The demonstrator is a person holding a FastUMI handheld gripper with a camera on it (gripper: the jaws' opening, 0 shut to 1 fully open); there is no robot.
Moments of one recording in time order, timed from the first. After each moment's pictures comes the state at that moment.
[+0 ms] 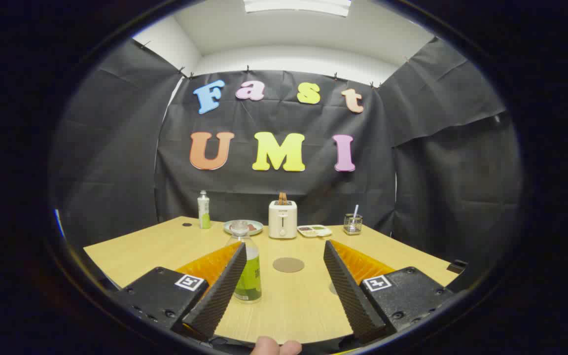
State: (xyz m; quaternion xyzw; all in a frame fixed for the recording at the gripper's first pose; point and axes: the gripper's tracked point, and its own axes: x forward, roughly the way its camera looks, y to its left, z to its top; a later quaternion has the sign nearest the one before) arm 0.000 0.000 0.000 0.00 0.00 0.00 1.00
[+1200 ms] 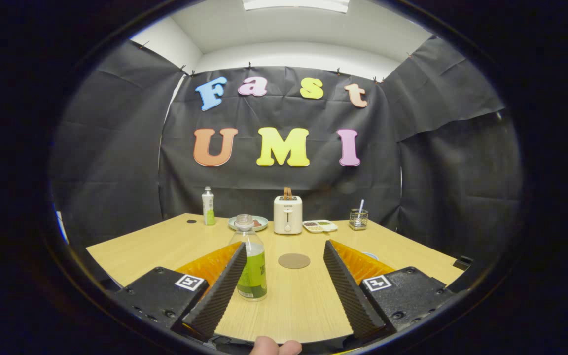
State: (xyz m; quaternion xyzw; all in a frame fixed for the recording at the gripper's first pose) arm 0.005 0.009 -0.008 0.00 0.01 0.01 1.00
